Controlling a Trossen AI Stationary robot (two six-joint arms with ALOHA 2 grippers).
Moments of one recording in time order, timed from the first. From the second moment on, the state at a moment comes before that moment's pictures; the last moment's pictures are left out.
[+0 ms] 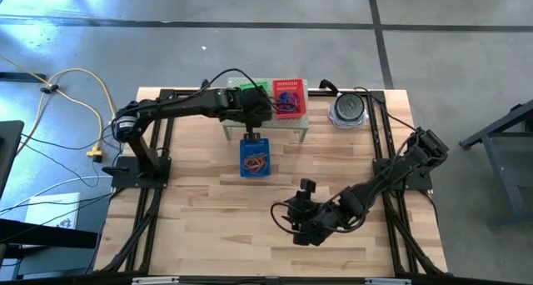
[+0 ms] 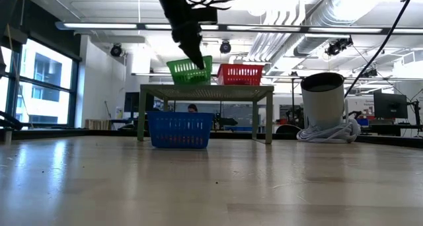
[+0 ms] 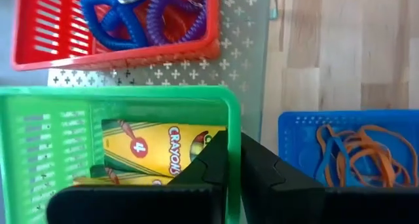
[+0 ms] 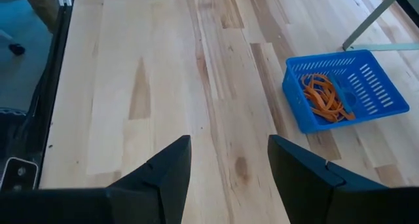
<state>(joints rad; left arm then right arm) 0.27 1.70 1.58 -0.83 -0.22 0.33 0.59 1.71 1.41 -0.60 0.57 0.54</state>
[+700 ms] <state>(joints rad) 0.16 1.69 1.58 -0.75 -0.40 0.39 0.60 1.71 1.41 -0.59 0.57 0.52</state>
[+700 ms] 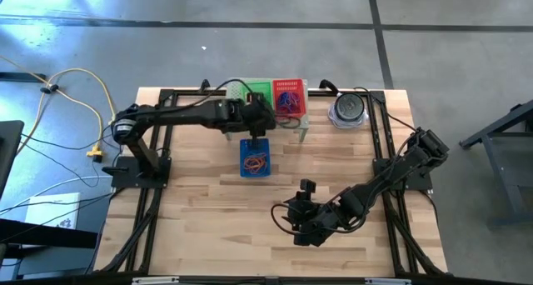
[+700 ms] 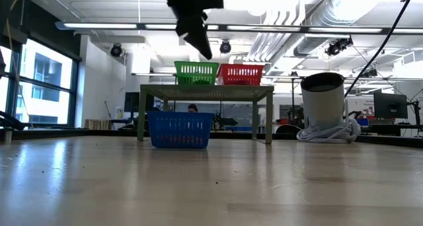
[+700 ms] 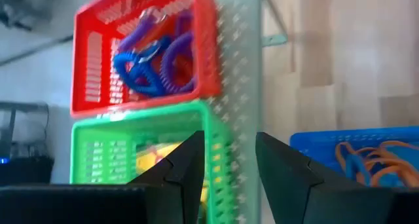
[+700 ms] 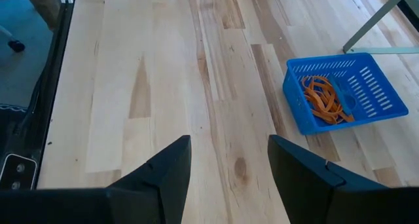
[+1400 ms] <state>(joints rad) -0.15 1.64 1.53 -1.14 -0.07 0.00 0.60 1.71 1.41 -0.60 0.55 0.52</state>
